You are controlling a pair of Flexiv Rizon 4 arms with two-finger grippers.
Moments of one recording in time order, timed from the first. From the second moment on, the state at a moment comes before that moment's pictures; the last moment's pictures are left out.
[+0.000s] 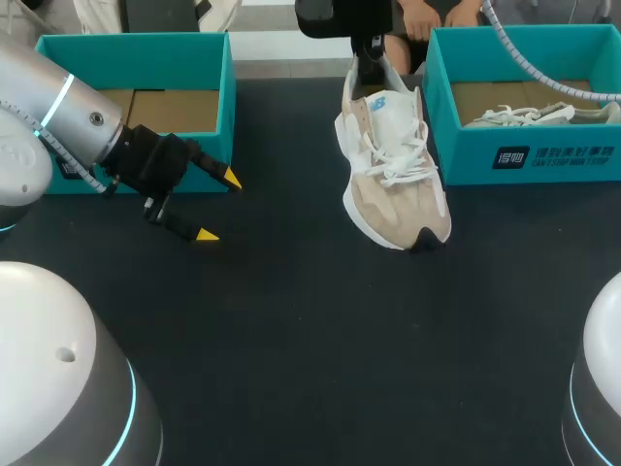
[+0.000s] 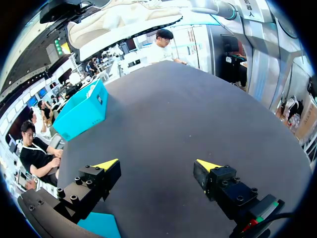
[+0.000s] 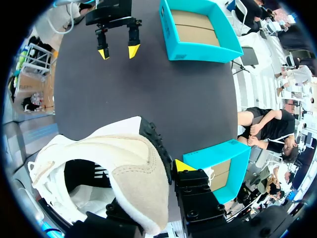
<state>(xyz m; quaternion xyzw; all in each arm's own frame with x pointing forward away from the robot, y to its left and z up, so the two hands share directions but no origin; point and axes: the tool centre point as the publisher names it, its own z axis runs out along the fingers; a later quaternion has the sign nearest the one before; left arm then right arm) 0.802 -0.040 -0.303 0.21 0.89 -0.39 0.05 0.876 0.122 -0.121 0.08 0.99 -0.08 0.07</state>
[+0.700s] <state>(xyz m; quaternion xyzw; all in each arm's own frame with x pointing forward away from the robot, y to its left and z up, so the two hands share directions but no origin) 0.802 -0.040 -0.303 0.21 0.89 -0.39 0.05 0.980 -0.049 -0.126 0.07 0.99 -0.12 0.06</state>
